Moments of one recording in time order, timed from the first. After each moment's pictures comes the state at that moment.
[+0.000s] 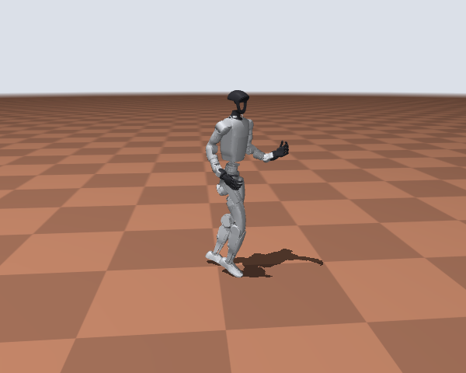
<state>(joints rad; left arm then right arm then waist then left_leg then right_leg) -0.10 0.10 -0.03 0.30 -0.65 -0.69 -0.44 0.61 0.03 -0.02 0.37 0.17 -0.58 0.16 -0.23 0.08 -0.11 -0.07 0.01 0.07 0.22 -0.06 -0.05 -0.51 0.03 -0.28 0.62 0.08 0.00</state>
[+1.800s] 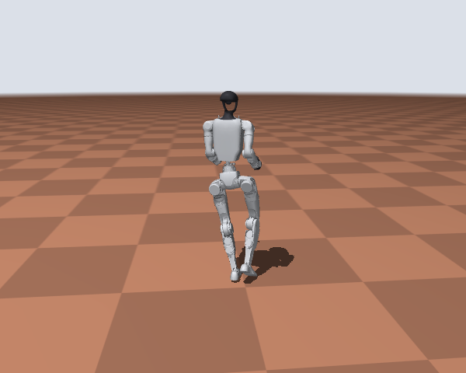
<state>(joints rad) 0.10 -0.05 -0.10 0.41 -0.65 -0.62 -0.47 0.40 -0.12 0.01 0.23 -0.04 -0.53 0.20 -0.02 0.16 -0.11 -0.10 -0.07 0.13 0.17 -0.15 0.26 -0.31 -0.02 -0.27 0.67 0.09 -0.15</state>
